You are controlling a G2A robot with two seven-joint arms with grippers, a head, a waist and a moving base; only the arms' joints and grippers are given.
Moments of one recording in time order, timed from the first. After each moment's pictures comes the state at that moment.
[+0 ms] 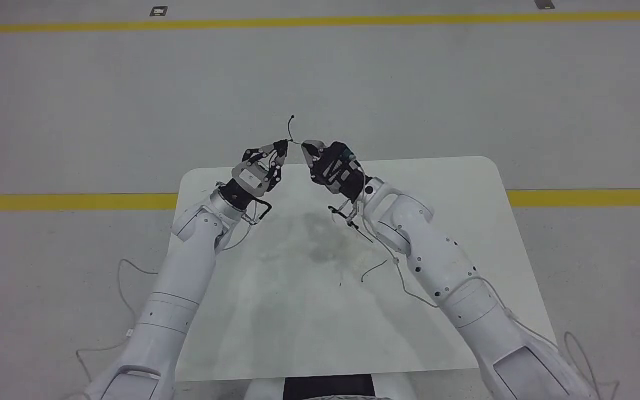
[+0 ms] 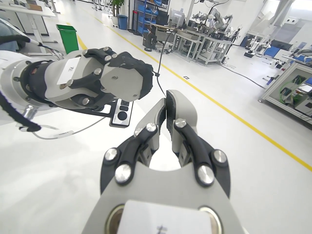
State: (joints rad) left arm 1.14 -1.34 -1.32 -1.24 -1.29 0.34 -0.86; right arm -1.02 -1.35 0.94 -1.42 -1.42 -0.31 -0.09
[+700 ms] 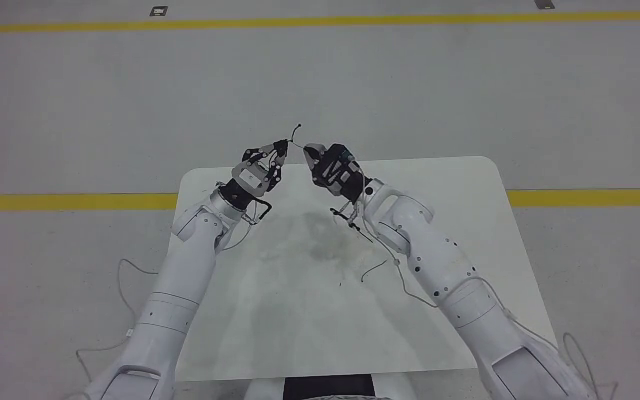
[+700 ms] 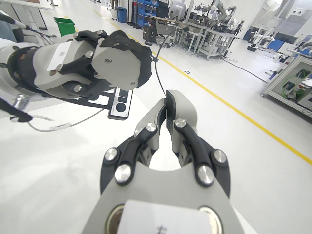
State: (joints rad) left arm 1.14 -1.34 -1.32 -1.24 -1.29 0.34 -0.86; right arm -1.03 -1.36 0.95 -1.40 -1.43 -0.32 -0.06
